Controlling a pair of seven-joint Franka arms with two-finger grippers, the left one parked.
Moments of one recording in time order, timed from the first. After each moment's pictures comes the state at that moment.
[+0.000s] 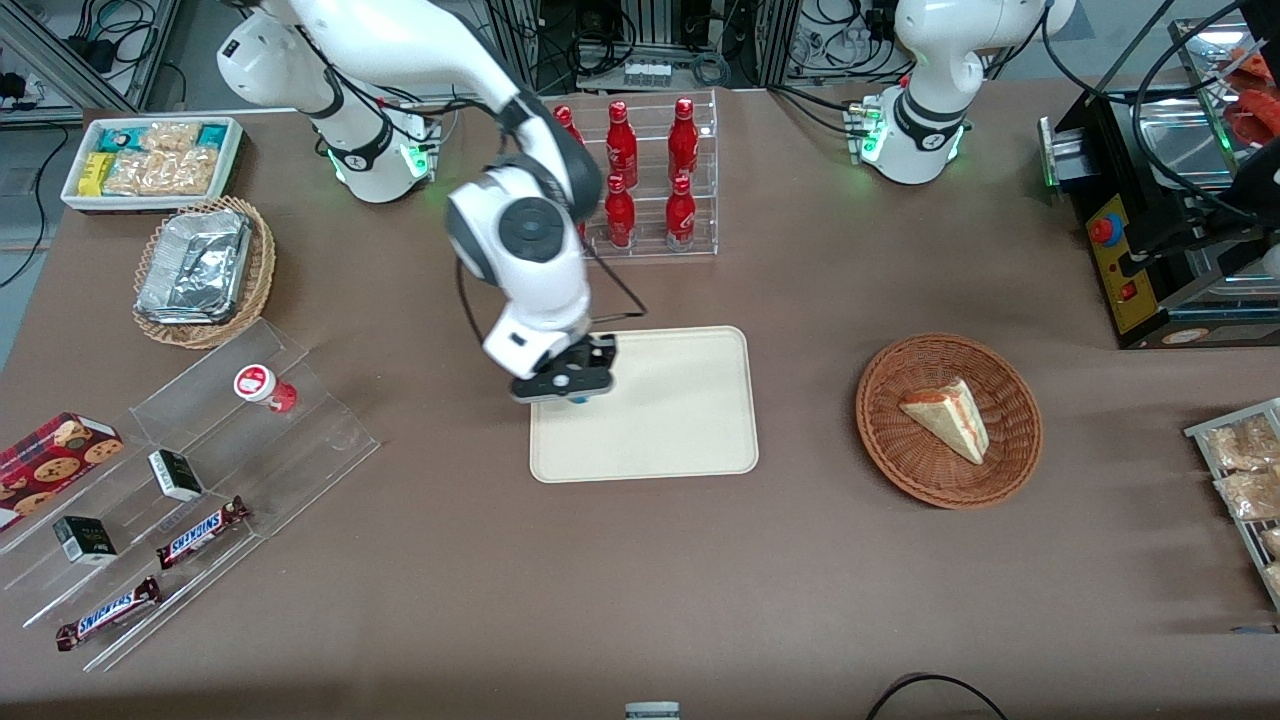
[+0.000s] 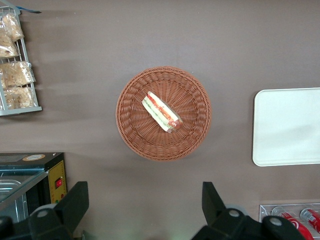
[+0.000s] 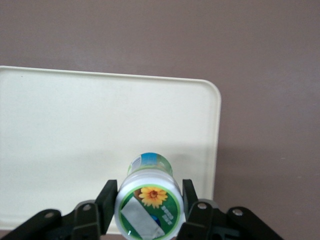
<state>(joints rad) 0.94 0.48 -0.26 -1.68 0.05 2.20 0.62</state>
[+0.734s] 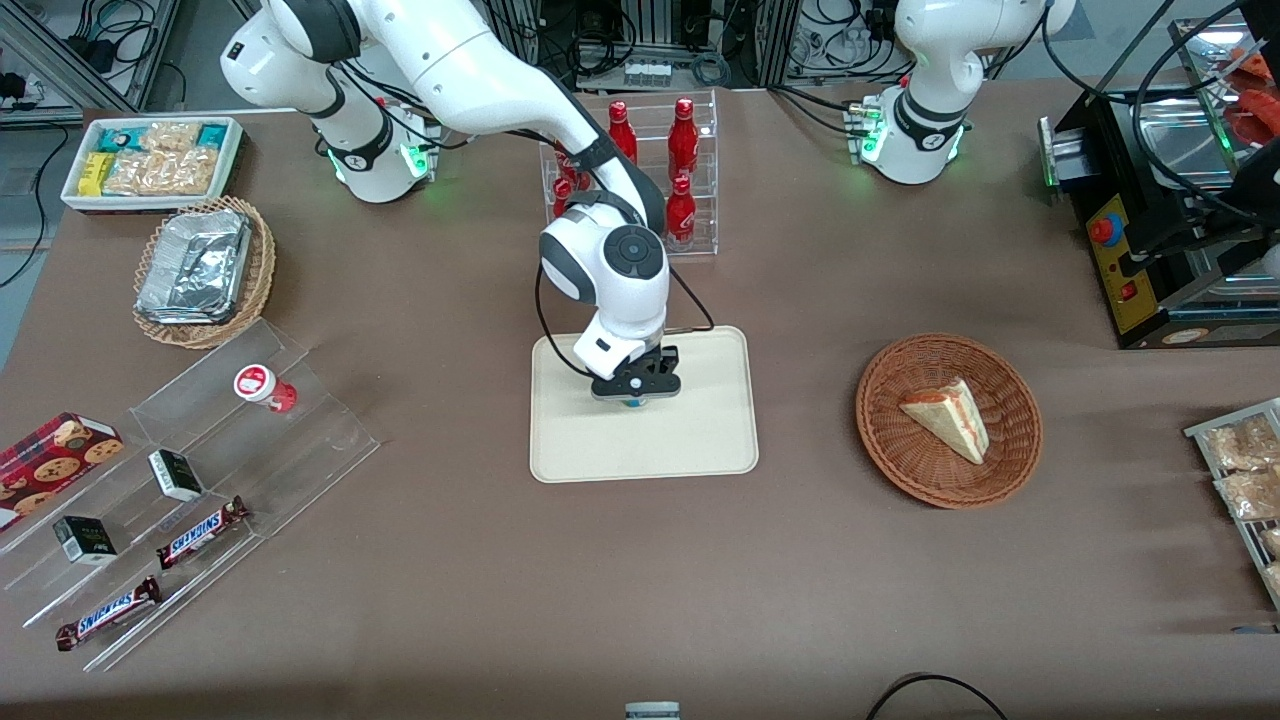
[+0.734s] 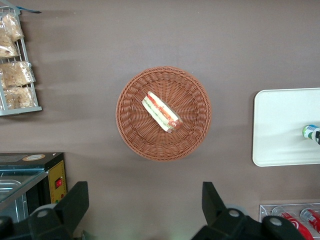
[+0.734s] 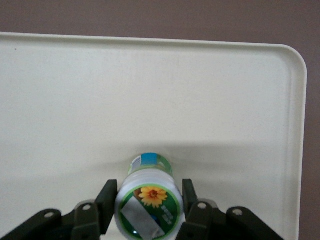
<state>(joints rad) 1.01 0.69 -0.24 -1.58 0.06 2.29 0.76</state>
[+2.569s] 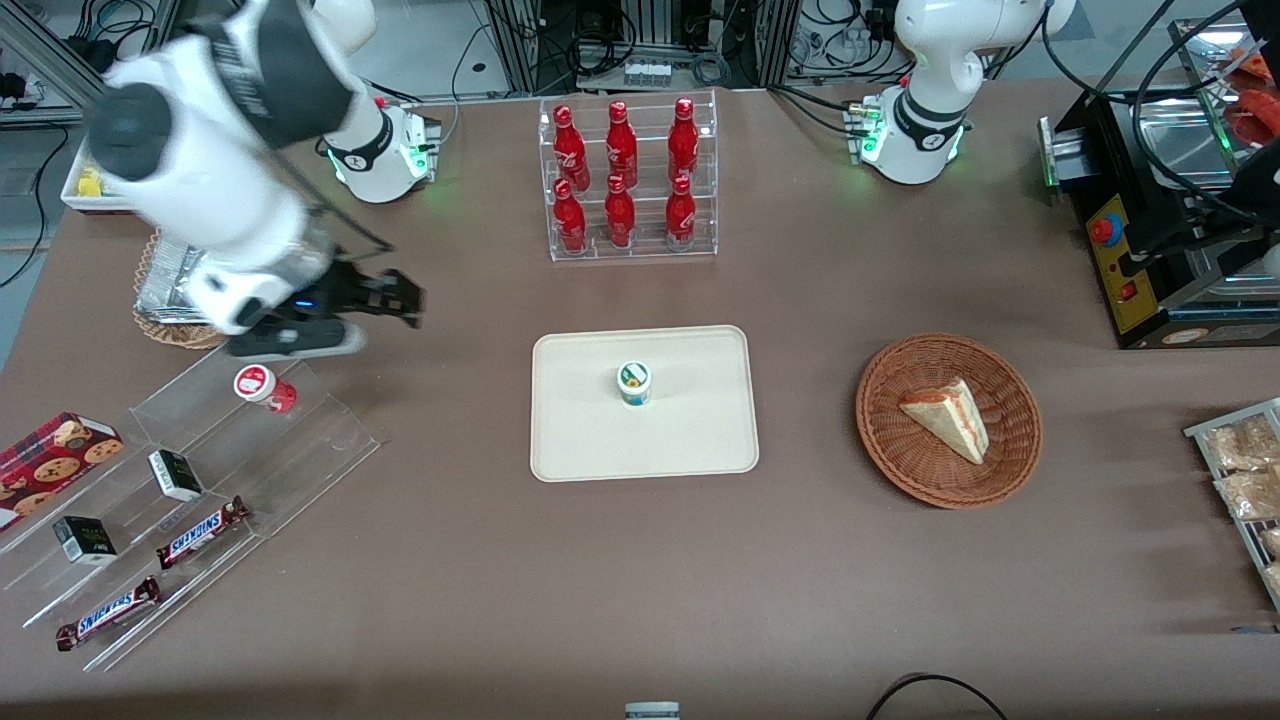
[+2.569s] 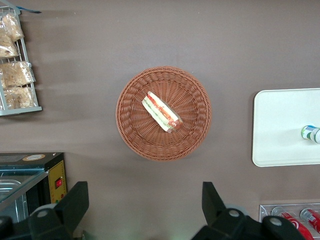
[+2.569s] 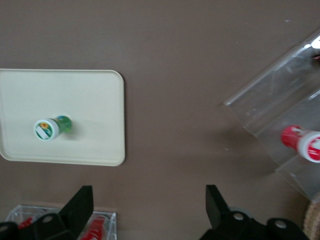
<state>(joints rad) 0.60 -0.02 -0.31 -1.78 0.08 1.74 0.24</state>
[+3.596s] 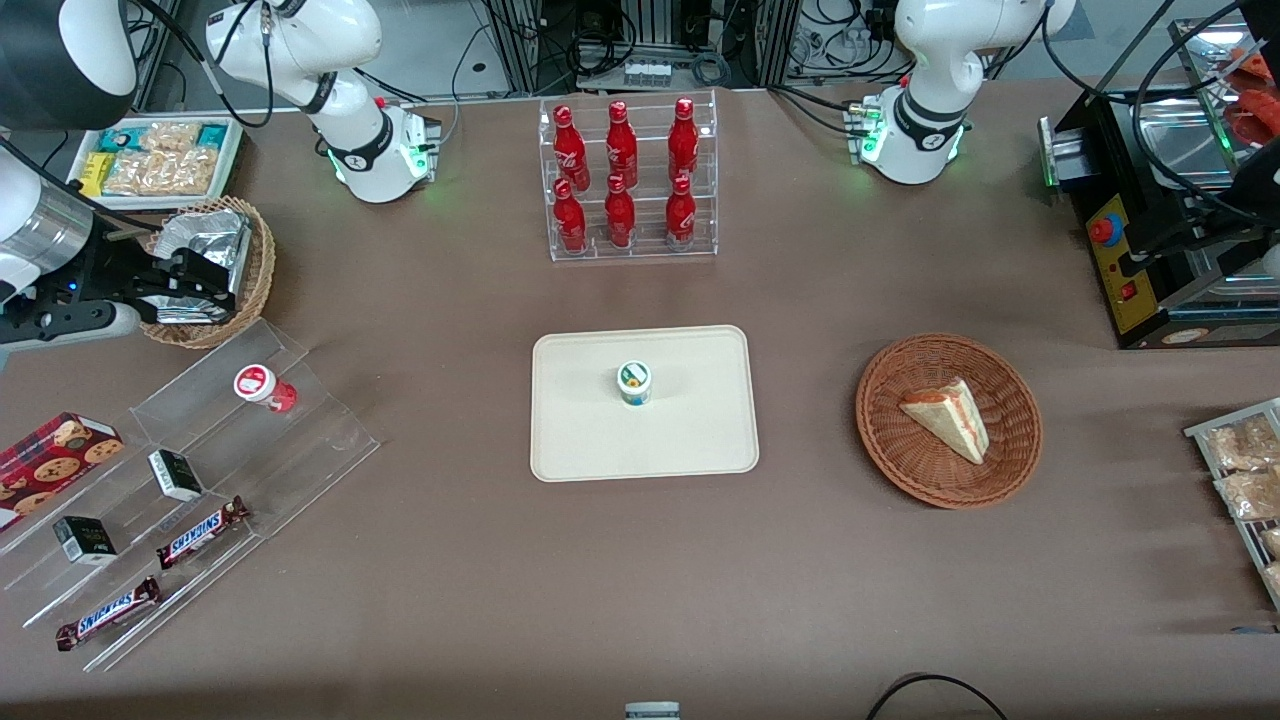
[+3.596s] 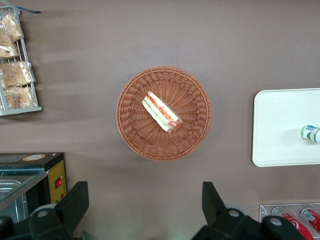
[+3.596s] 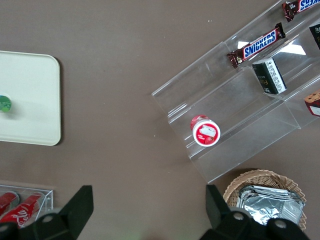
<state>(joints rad) 0.11 -0.10 -0.10 -1.78 0.02 1.62 -0.09</state>
